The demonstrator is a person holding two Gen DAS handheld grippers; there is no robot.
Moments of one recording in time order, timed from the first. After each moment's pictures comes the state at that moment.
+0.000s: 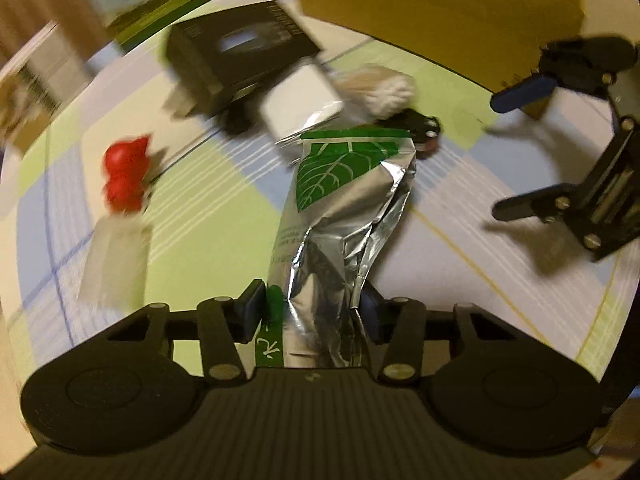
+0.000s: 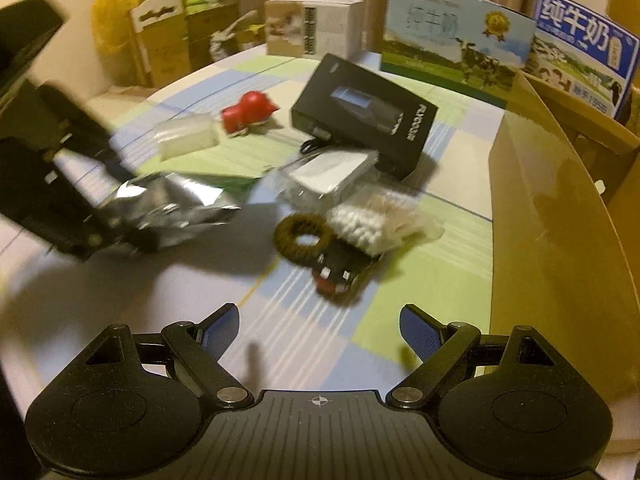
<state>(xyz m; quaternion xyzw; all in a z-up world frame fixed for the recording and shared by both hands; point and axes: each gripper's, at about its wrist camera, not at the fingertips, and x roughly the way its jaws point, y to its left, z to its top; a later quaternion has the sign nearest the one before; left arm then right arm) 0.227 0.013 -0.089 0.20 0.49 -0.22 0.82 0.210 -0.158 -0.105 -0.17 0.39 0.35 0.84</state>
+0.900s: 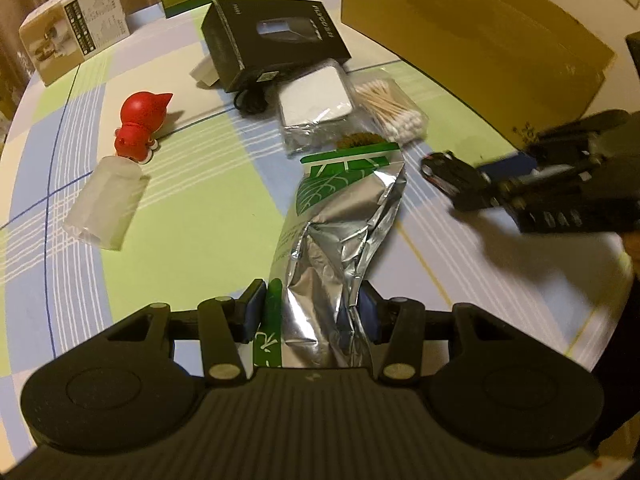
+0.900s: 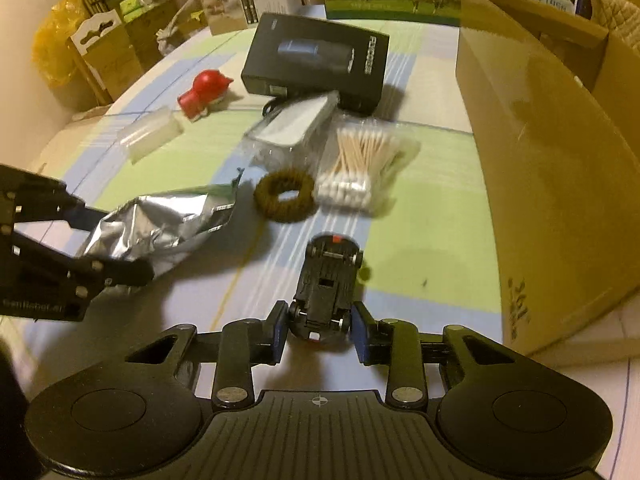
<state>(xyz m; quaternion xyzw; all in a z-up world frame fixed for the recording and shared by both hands) 0.205 0.003 -0.087 0.11 0.50 -0.17 0.84 0.206 -0.174 -0.112 -0.08 0.47 0.29 0.83</state>
